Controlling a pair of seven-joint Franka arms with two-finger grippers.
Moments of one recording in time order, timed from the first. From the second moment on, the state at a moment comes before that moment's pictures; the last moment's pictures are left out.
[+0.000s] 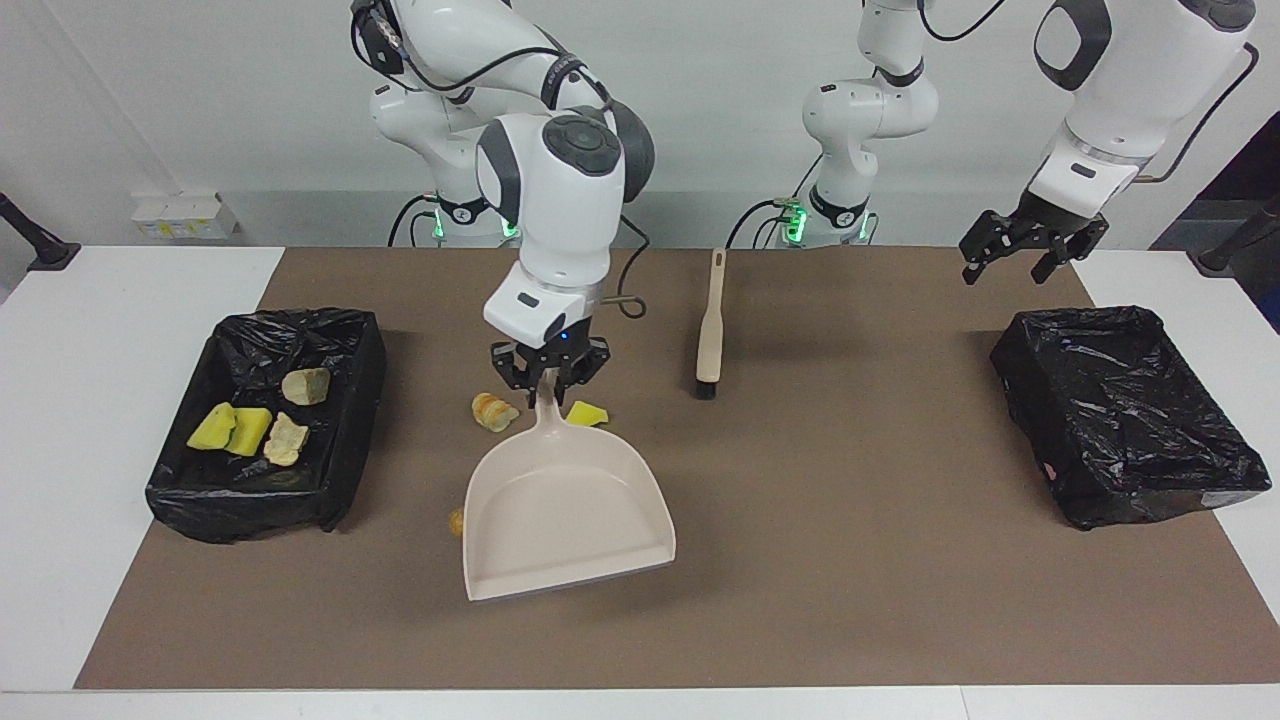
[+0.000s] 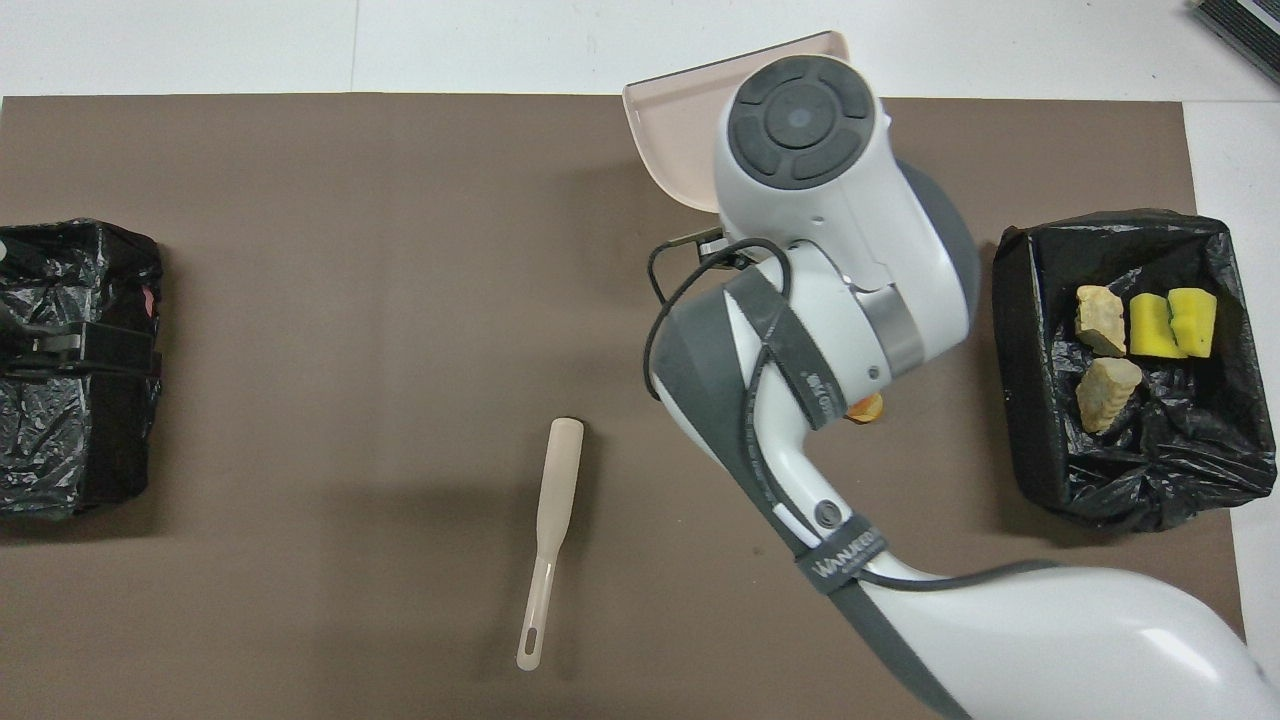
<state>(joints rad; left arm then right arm) 0.05 -0.11 -0.06 -1.77 -0.04 1.67 0.00 0.42 0.53 0.07 -1.18 -0.22 1.73 0.42</state>
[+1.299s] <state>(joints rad) 0.05 -0.11 -0.06 -1.77 -0.04 1.65 0.01 0.58 0.81 0.12 -1.03 -0.03 1.86 0.70</state>
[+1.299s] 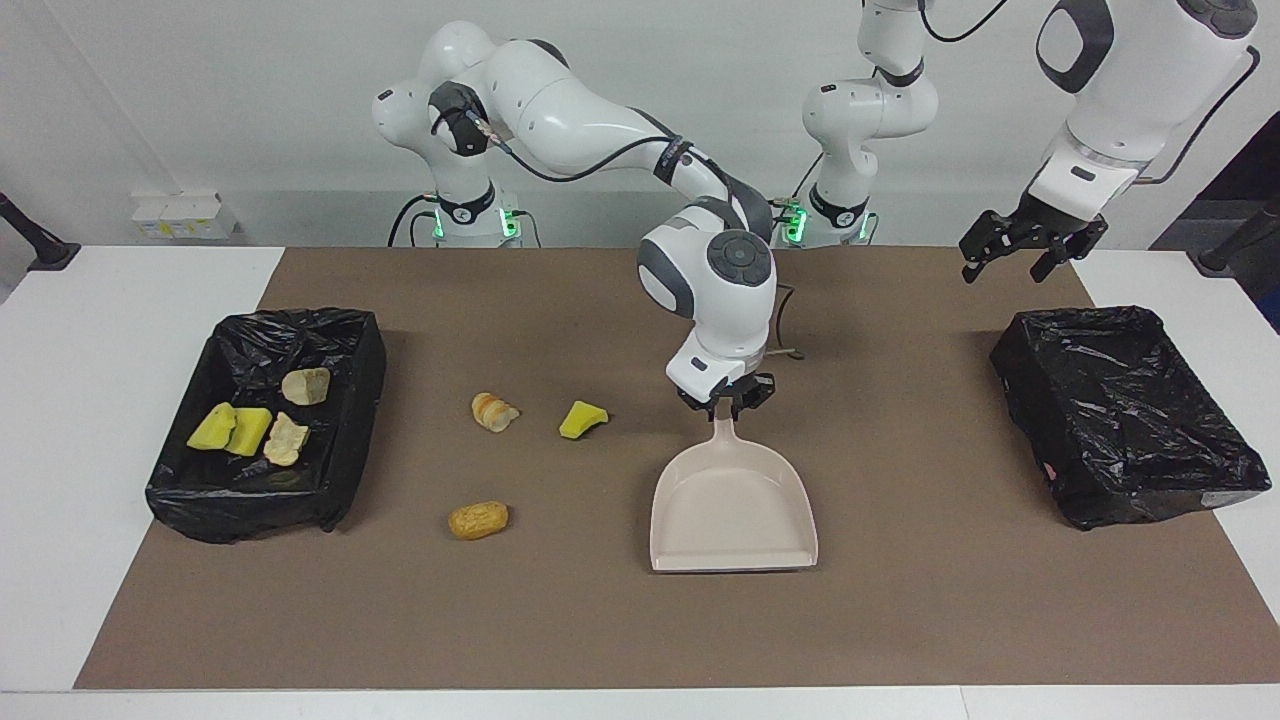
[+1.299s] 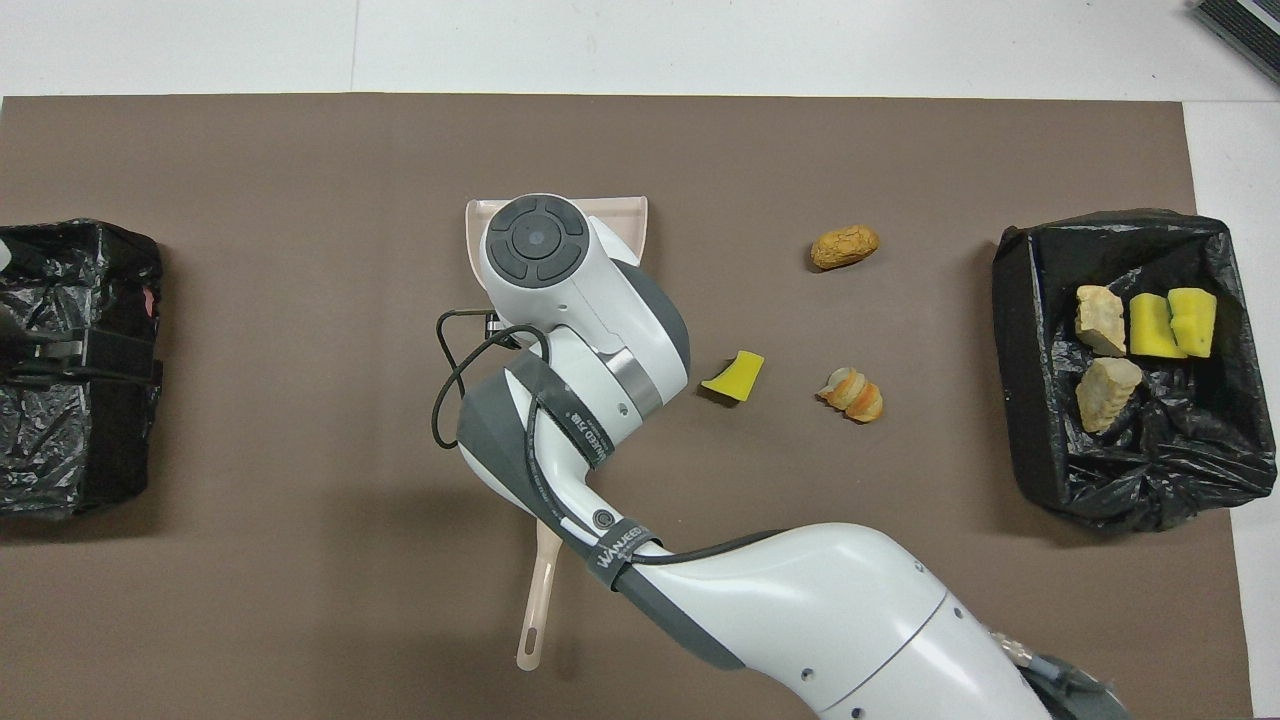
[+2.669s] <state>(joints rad) 0.05 -0.11 -0.06 -1.77 -0.04 1.64 0.02 0.37 0.22 0.12 -1.52 -0.02 1.81 0.68</state>
